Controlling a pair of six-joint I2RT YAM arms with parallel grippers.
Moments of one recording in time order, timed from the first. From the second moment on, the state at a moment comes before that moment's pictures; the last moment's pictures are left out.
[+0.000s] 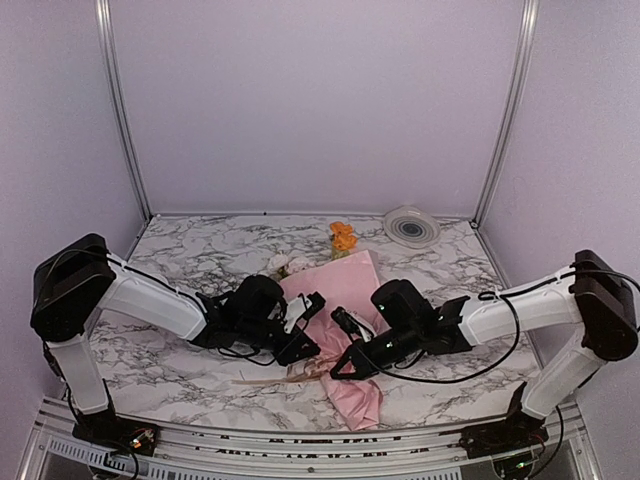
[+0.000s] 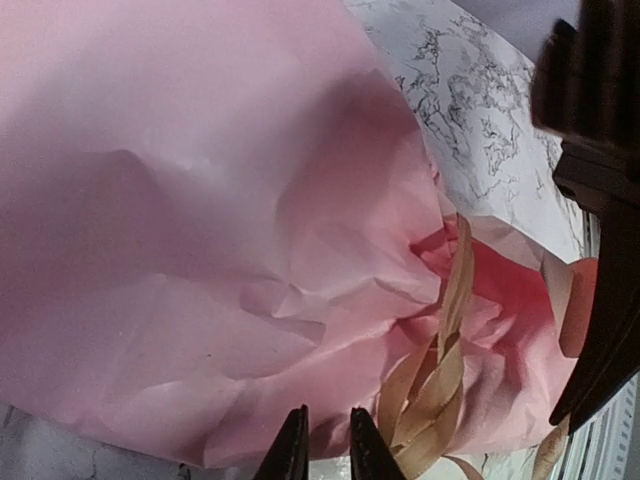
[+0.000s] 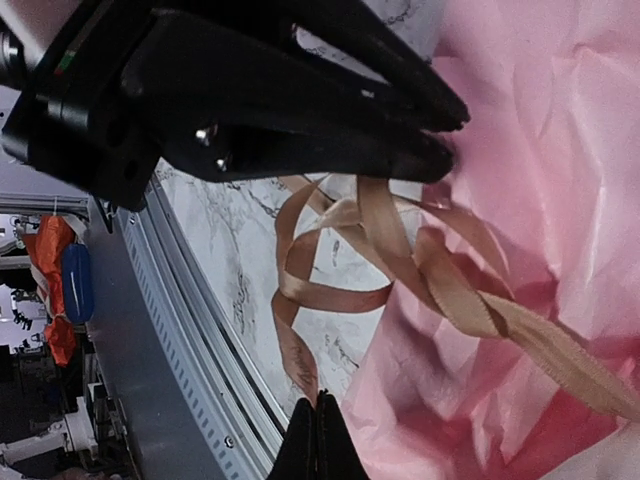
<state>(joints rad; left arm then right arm) -0.96 1.82 0.88 0.24 0.31 -0.18 0.97 1.54 0.71 0.03 -0.54 0.63</state>
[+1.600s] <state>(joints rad) -1.01 1.86 0.93 0.13 0.36 -0.13 0.95 1.61 0.77 -0.11 -0.44 0.57</state>
